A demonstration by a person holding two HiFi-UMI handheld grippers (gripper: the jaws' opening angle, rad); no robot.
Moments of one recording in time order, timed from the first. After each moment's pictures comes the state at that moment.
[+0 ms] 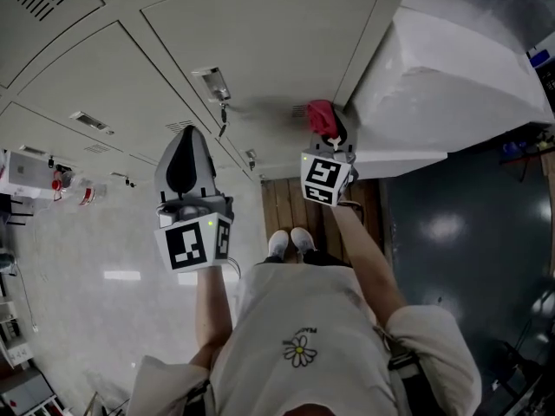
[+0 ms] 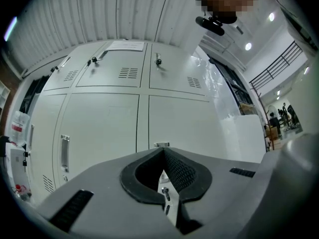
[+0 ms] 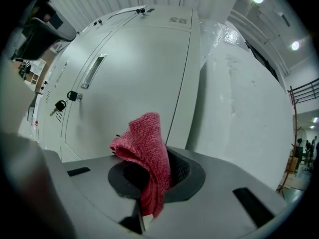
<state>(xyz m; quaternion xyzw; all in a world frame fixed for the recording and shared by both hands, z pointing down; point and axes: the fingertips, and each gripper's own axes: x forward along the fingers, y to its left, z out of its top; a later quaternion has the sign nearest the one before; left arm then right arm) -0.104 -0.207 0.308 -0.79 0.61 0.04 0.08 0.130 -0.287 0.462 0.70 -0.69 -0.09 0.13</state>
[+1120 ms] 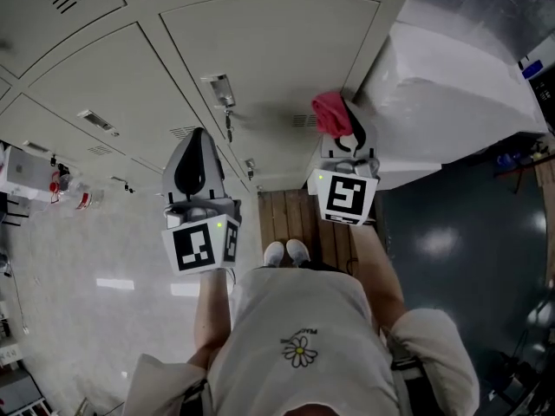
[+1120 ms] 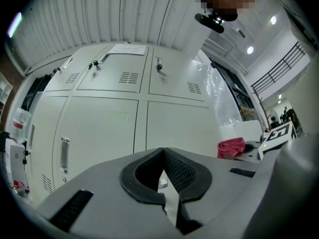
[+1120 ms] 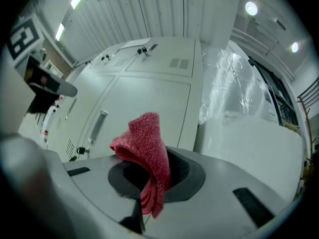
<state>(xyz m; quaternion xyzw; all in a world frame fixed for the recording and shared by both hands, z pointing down) -0.096 -0.200 0.296 -0.79 0.61 0.06 0.08 0.112 -0.247 0.321 0.65 -0.73 -0.21 0.04</state>
